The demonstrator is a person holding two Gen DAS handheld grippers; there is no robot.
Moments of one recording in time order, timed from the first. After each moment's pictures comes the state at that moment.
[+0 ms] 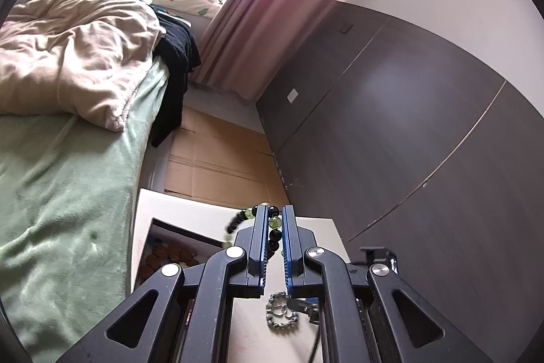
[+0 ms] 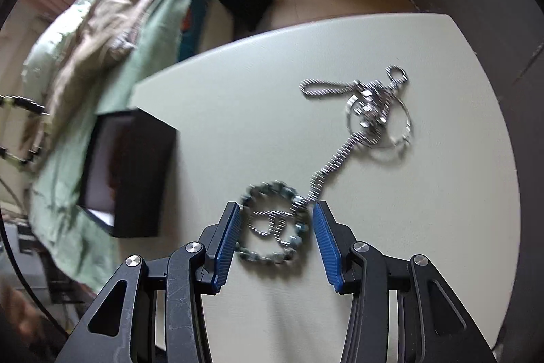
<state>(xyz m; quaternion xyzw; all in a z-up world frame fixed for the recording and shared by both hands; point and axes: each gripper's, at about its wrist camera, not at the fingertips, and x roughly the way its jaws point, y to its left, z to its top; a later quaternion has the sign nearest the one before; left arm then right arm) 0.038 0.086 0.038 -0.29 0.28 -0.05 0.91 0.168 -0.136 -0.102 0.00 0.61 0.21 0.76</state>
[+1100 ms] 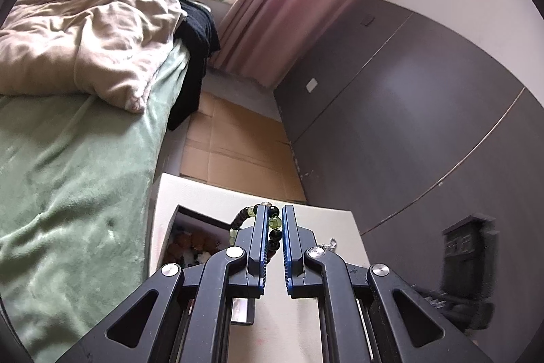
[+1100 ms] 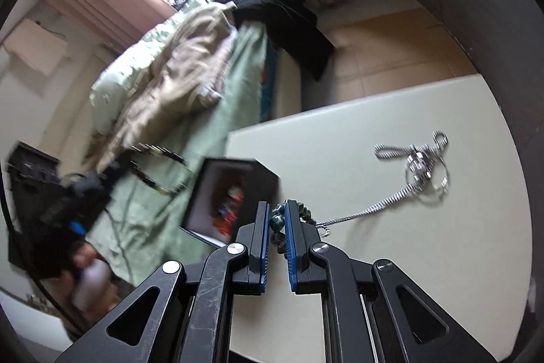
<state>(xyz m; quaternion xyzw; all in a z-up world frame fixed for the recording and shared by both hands) 0.047 0.103 0.016 -0.30 0.32 -0.02 0.90 0.144 -0.140 -0.016 0.11 0.51 0.34 0.78</state>
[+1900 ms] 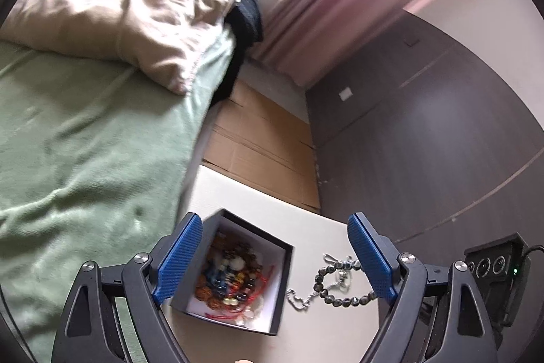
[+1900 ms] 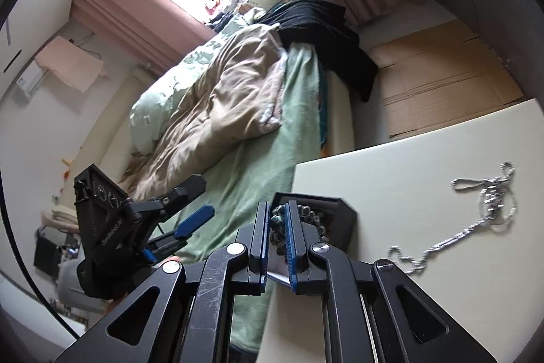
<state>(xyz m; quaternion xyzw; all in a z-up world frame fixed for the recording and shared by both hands) 0.047 0.154 -0.002 -0.38 0.34 0.05 0.86 0.146 -0.079 0.000 0.17 0.47 0.40 0.76</state>
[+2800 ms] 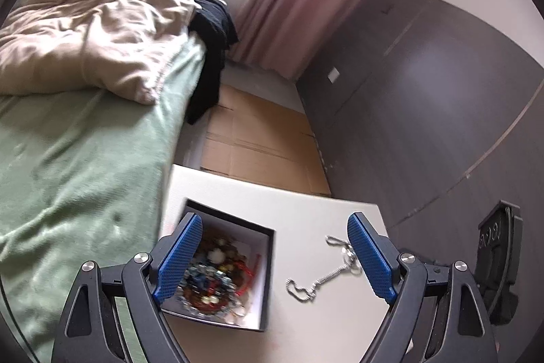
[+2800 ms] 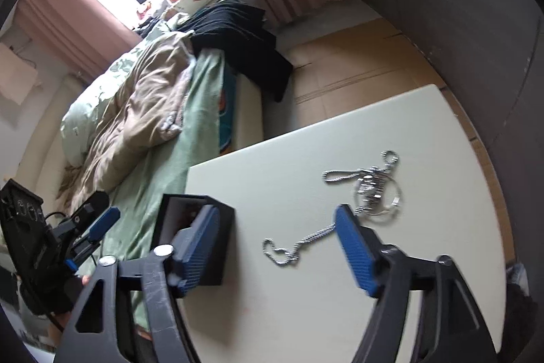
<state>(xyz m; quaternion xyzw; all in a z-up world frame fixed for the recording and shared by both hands) 0.065 0.086 0.001 -0.28 0.35 0.01 0.89 0.169 -0.174 -0.027 0.13 0.50 0.25 0.82</state>
